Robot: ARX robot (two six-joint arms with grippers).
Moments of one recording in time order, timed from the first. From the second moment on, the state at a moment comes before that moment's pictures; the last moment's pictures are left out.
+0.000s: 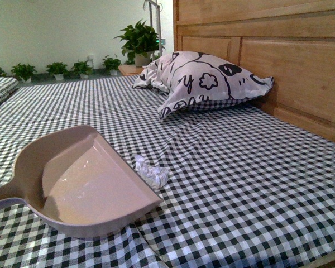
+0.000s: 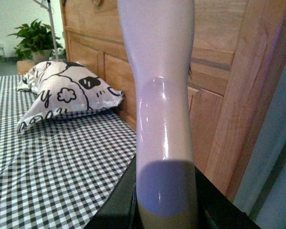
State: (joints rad) left arm 0.25 1.56 0.70 0.15 0.67 1.08; right arm 0.48 0.49 0.43 0.19 0.63 -0.10
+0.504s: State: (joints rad) left arm 0.24 1.62 0.74 0.01 0.64 1.11; right arm 0.48 0.49 0.43 0.19 0.63 -0.10
